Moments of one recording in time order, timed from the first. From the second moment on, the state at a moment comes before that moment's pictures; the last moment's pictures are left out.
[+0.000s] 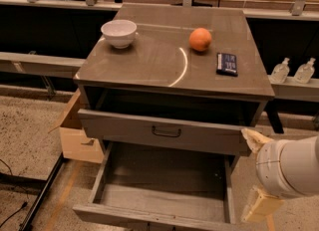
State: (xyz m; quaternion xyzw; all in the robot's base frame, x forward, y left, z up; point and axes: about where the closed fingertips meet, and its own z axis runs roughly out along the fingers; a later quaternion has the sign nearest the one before) arm 0.372 -0.195 0.783 -0.64 0.73 -0.06 0.23
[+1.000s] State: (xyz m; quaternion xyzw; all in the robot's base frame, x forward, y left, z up) arm 0.320 -0.165 0.637 -0.60 0.75 0.00 0.28
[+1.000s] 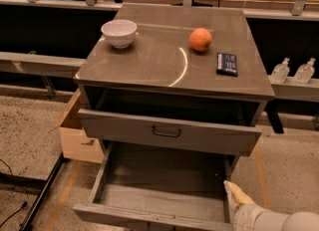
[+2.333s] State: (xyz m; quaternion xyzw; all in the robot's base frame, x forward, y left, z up) arm 0.295 -0.152 0.541 -0.61 0.74 0.00 0.28
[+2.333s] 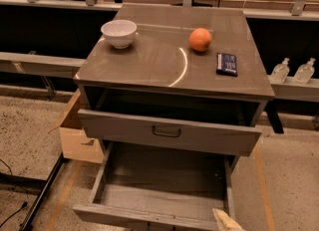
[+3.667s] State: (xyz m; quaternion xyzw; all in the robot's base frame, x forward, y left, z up) arm 0.326 -0.129 0.466 -0.63 0.72 -0.01 0.29
